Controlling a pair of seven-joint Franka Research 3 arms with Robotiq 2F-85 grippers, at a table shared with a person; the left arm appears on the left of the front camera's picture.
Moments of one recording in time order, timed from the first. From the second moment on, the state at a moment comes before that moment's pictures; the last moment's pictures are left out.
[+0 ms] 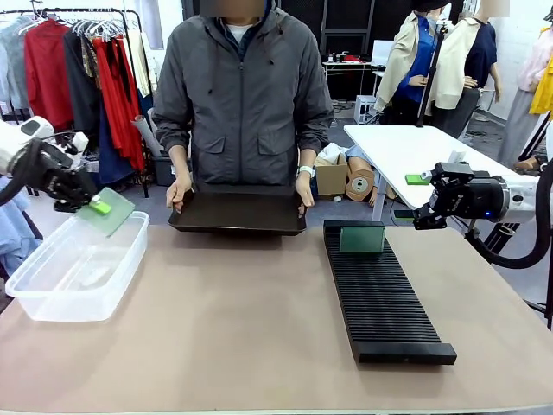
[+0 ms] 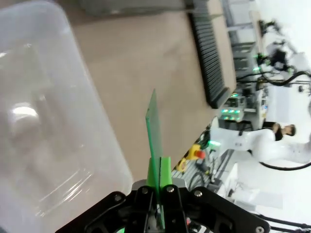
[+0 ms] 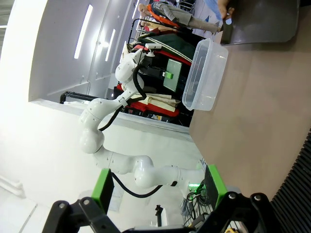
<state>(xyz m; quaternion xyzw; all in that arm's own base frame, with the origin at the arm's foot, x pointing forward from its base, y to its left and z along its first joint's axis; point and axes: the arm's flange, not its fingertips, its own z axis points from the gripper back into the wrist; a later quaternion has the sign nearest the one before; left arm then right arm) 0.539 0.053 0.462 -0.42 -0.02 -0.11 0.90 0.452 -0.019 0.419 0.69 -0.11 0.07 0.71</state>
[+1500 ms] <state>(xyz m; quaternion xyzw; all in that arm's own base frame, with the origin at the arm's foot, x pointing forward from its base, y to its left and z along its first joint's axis) 0.561 0.040 0.370 -0.25 -0.04 -0.06 0.97 0.452 -0.019 0.419 0.69 -0.11 0.07 0.71</state>
